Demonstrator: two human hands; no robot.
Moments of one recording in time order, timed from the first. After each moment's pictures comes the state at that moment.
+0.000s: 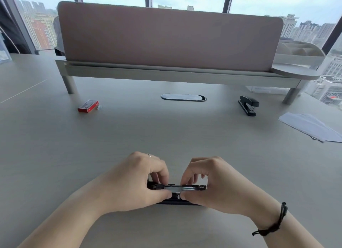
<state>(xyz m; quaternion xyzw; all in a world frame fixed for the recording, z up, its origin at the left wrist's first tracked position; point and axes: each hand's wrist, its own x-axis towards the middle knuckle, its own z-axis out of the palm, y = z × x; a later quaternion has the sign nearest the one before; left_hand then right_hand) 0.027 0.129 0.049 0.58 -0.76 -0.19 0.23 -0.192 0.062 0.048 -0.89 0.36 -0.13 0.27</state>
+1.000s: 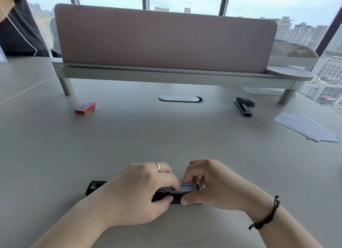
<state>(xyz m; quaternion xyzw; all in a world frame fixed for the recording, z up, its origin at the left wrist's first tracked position) 0.012 0.136 0.042 0.54 -0.82 -0.10 0.16 -0.191 0.054 0.047 -0.87 0.38 -0.08 0.30</state>
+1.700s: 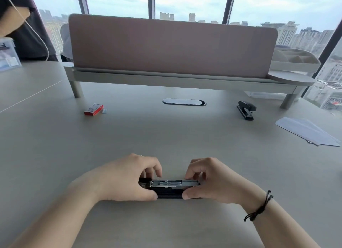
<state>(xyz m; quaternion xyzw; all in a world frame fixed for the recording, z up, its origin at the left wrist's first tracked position) 0.041 0.134 0.060 0.64 -0.73 -0.23 0.08 -0.191 0.051 0.042 -0.87 0.38 -0.09 0.31</state>
